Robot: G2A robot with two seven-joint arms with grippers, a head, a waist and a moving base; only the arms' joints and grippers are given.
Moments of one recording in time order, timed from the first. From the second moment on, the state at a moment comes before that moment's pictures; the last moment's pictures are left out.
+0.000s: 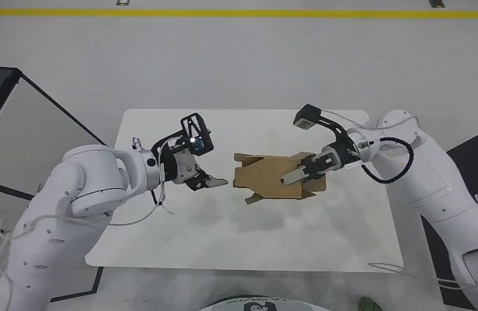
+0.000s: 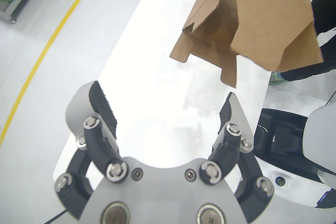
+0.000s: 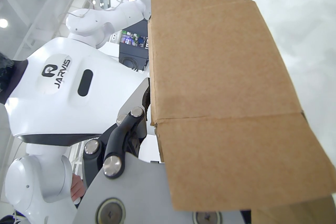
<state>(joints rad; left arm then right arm) 1.22 -0.85 -1.27 -2.17 0.68 -0.56 -0.94 -0.78 -0.86 0.82 -1.47 0.85 -0.28 1.54</state>
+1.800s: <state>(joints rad) 1.25 -0.84 -1.31 -2.22 0.60 -0.60 -0.81 -0.89 -0.86 0.93 -1.45 0.95 -0.29 1.53</state>
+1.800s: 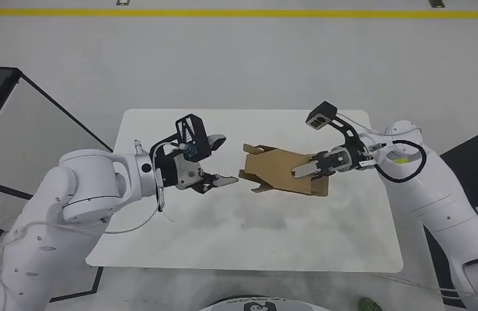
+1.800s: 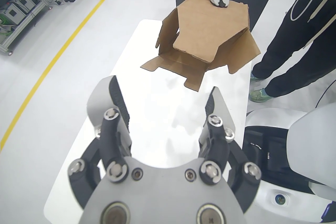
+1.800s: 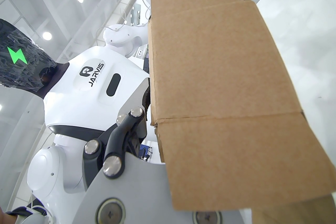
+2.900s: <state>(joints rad) 1.20 -0.84 -1.25 -2.20 0.56 -0.62 -0.79 -0.86 -0.93 0.89 -1.41 0.88 -0.21 1.52</state>
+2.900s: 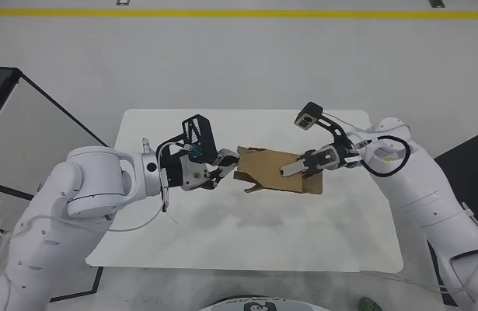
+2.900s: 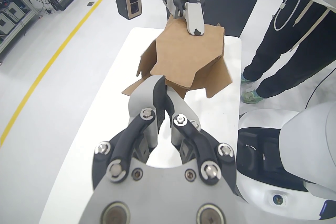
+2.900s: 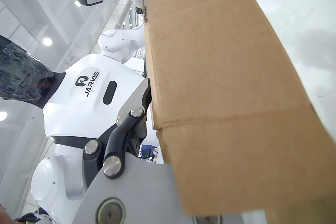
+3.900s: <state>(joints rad) 1.08 -0.86 -1.10 -2.20 0.57 -0.64 -0.80 -0.83 -0.97 0.86 -1.38 0.78 -0.13 1.51</state>
